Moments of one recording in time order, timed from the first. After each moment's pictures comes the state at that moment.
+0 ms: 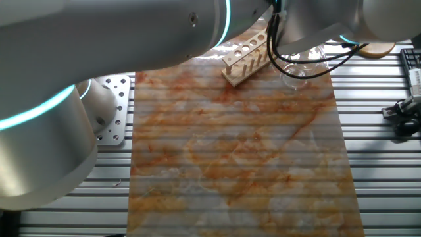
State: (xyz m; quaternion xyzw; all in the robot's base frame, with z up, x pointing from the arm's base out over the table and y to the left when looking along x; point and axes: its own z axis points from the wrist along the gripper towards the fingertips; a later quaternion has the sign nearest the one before) arm 0.610 0.174 0.162 -0.75 0.58 0.19 0.25
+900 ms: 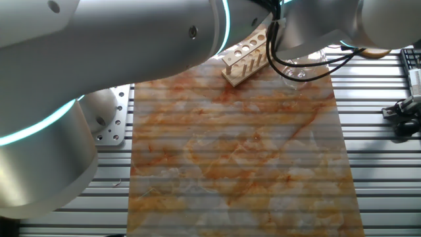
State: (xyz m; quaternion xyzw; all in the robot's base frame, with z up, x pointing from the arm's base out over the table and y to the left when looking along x) arm 0.609 0.174 0.162 -0.75 0.58 0.19 0.25
